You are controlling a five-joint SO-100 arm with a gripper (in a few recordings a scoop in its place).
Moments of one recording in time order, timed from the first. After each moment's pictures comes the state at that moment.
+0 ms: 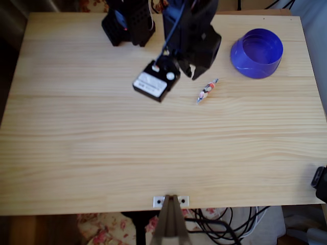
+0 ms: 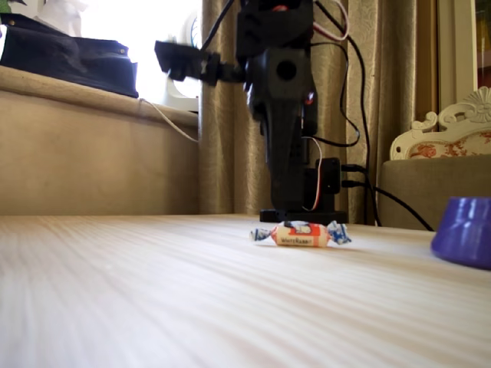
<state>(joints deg) -41.1 110.0 118.4 70.3 78.3</state>
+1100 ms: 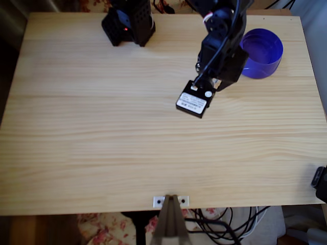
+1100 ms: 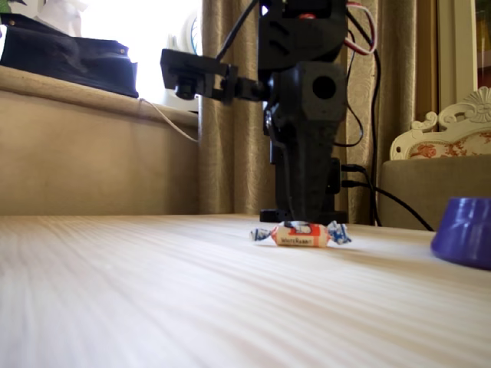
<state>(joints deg) -47.8 90.6 106.4 60.1 82.5</state>
